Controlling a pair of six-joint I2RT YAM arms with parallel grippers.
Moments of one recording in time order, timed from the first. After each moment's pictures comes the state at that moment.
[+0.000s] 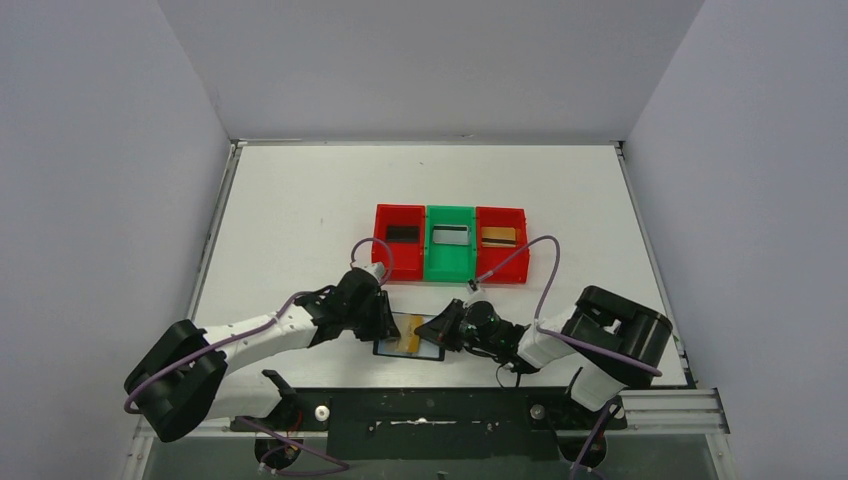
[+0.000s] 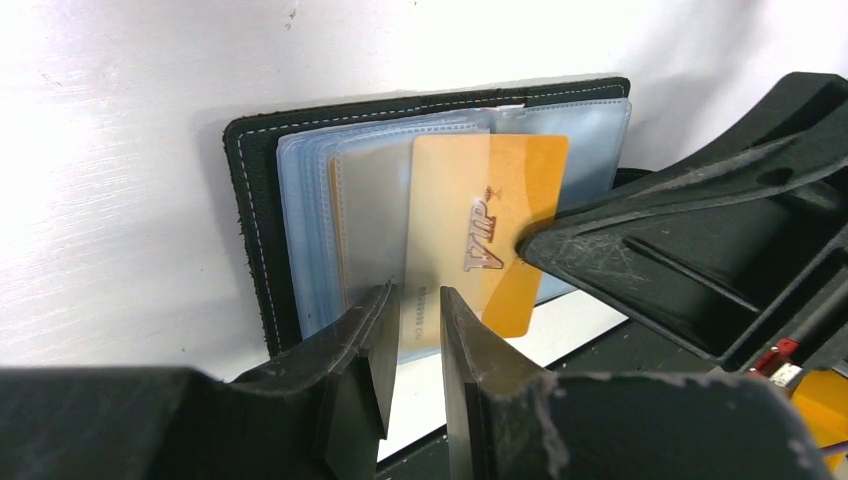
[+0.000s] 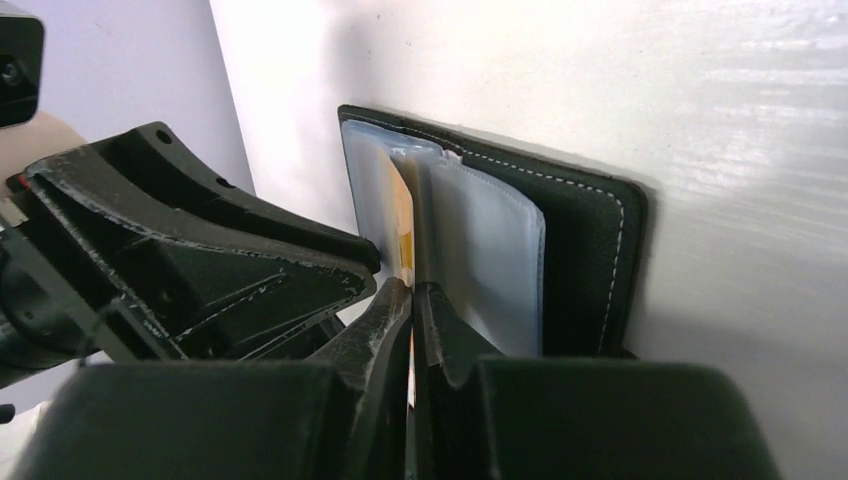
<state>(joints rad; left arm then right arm) -0.77 1.25 0.50 -0.20 0.13 -0.84 0.97 1.61 0.29 0.82 -0.03 1.37</state>
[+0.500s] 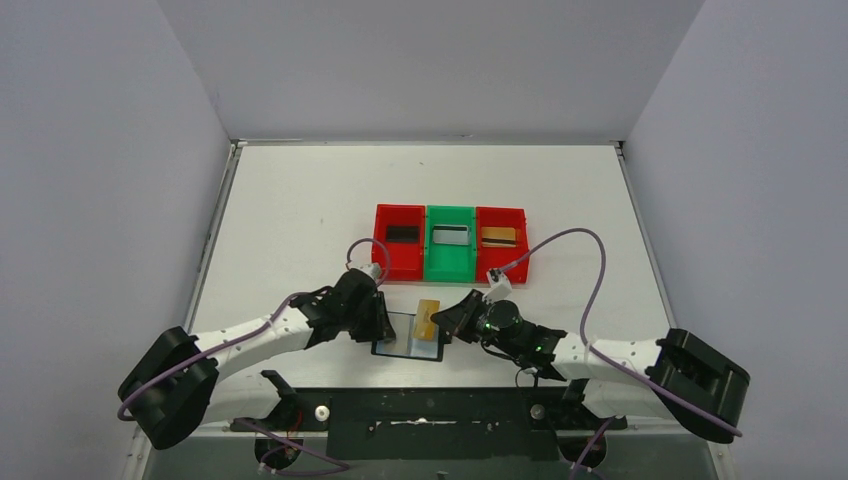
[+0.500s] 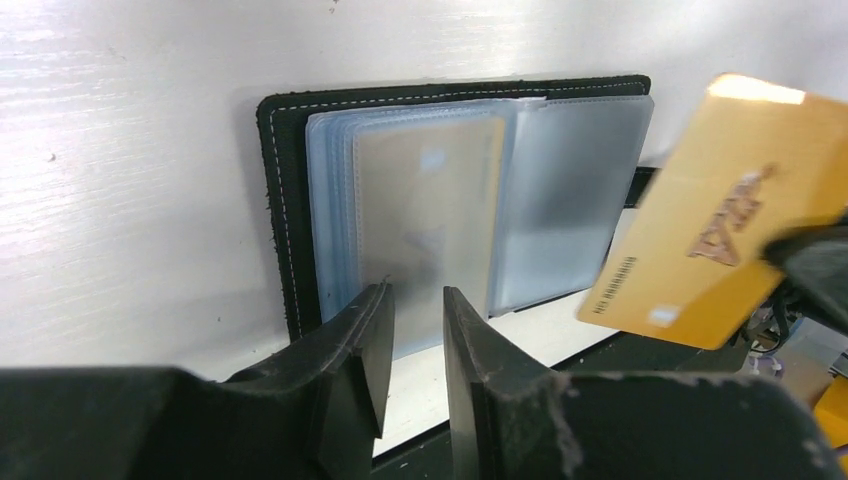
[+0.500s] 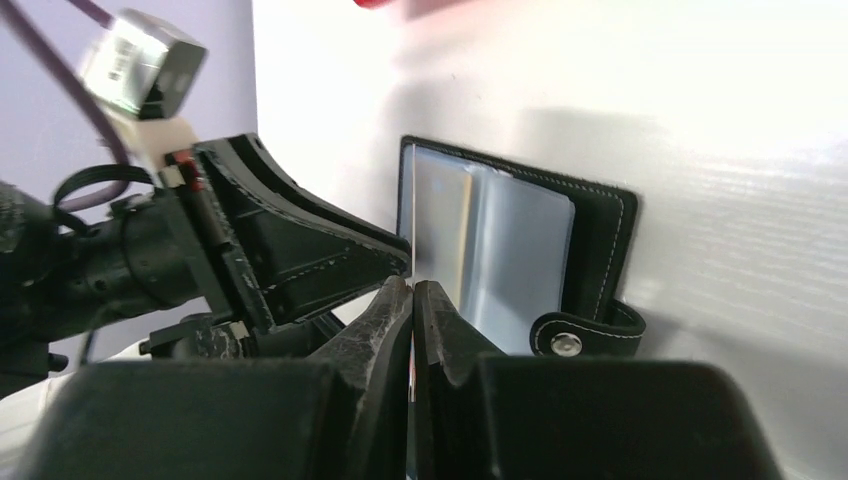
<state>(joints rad) -0.77 1.21 0.50 -0.26 0.10 -0.83 0.98 1.18 0.25 0.51 0.10 1.23</state>
